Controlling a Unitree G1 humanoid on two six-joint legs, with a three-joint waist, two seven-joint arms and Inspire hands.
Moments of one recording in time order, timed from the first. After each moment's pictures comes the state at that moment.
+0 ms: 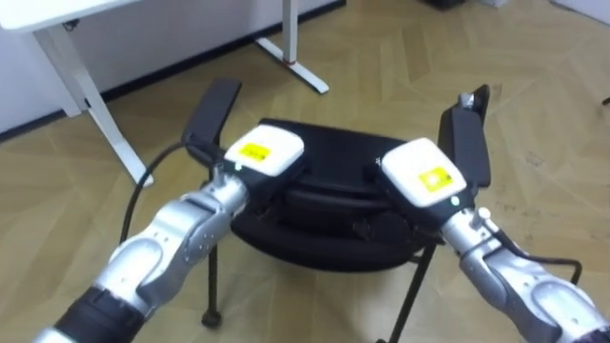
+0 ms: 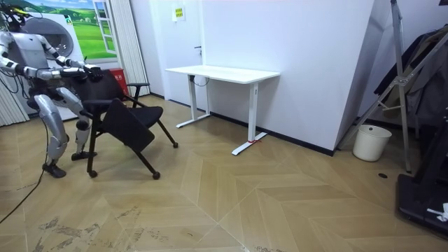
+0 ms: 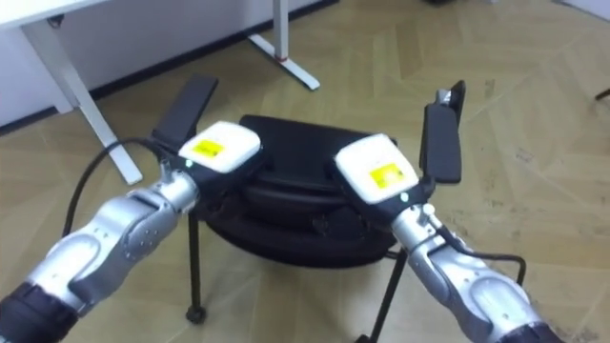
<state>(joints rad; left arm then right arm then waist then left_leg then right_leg) -0.35 0.43 -0.52 0.24 0.91 -0.10 -0.13 -0.18 -0.58 0.49 0.37 -0.99 -0.22 -0.40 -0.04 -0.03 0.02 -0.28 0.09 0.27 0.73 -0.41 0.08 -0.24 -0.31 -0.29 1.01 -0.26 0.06</state>
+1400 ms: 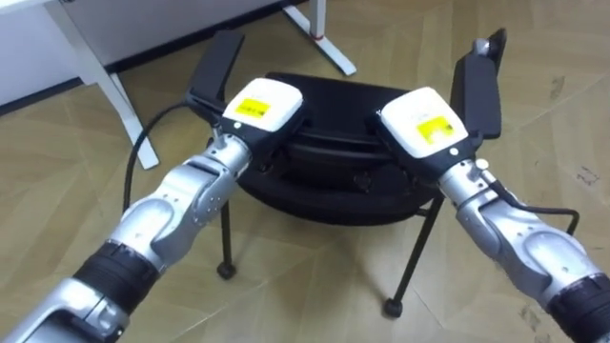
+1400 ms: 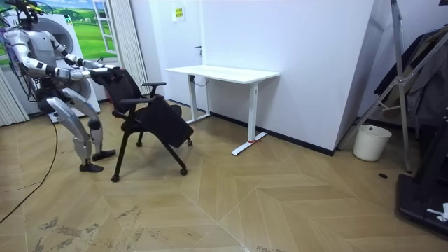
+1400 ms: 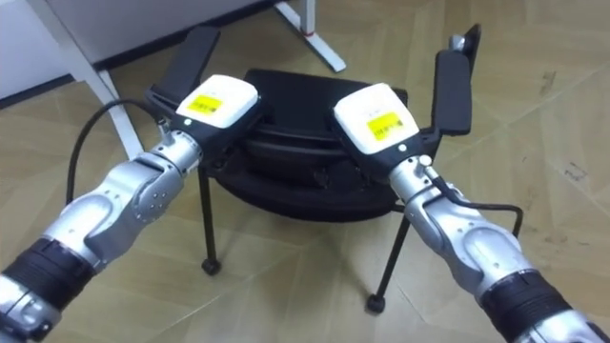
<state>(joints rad) -0.48 0.41 -0.52 0.41 0.87 -0.09 0.04 -0.38 -0.56 0.55 0.43 -0.98 -0.16 -0.37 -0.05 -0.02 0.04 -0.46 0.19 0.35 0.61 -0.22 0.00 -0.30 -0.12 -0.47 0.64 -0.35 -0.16</state>
